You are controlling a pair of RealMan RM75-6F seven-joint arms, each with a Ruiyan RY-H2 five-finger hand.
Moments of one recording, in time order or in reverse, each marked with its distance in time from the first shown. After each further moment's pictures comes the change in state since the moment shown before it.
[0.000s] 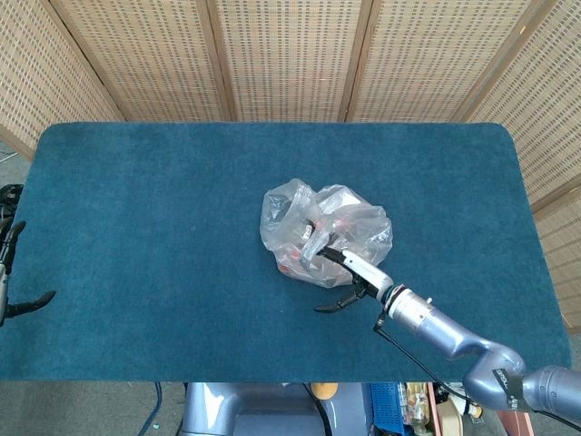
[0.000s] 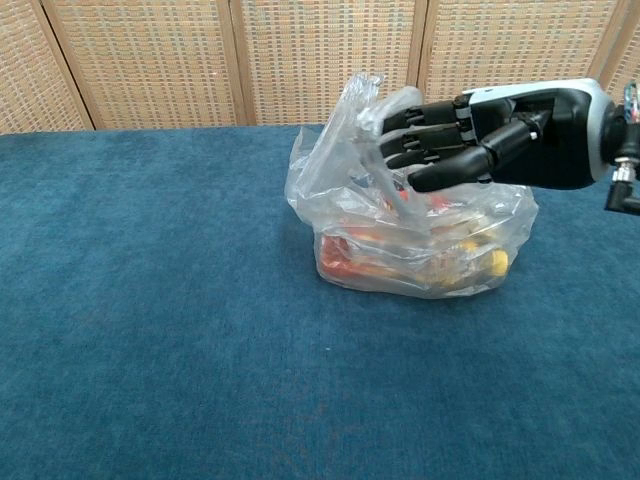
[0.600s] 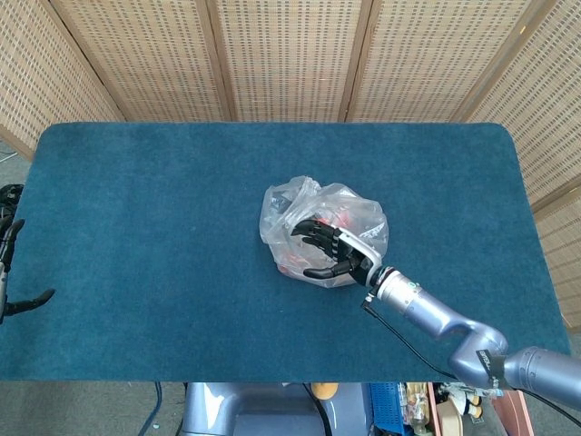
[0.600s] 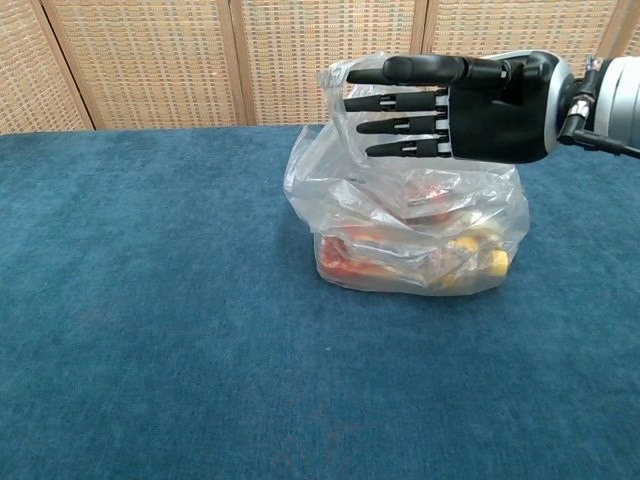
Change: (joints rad) left arm -0.007 0.001 -0.004 0.005 -0.013 -0.009 -0.012; right arm 0.045 -0.068 0.036 0.127 -0.075 0.022 0.525
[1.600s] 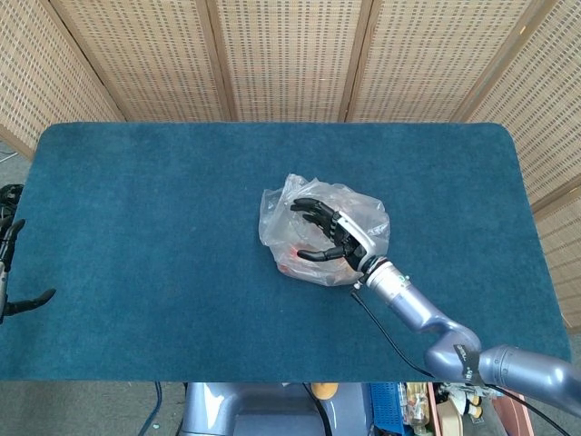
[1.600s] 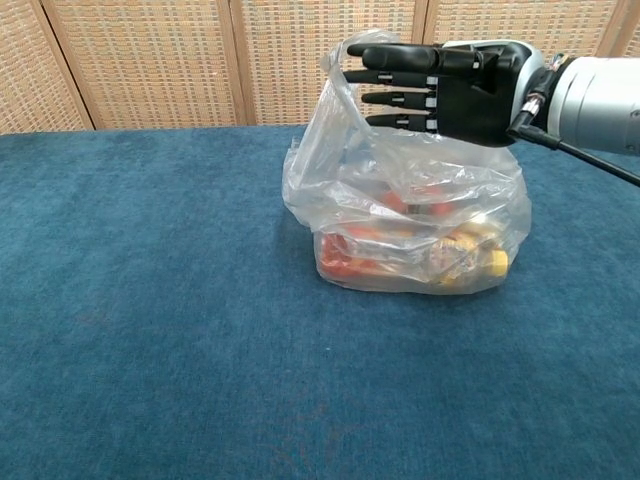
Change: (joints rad) left arm -0.004 0.004 0.003 0.001 -0.001 -0.006 -0.019; right arm 0.003 -0.124 0.057 0.039 0.252 0.071 -0.326
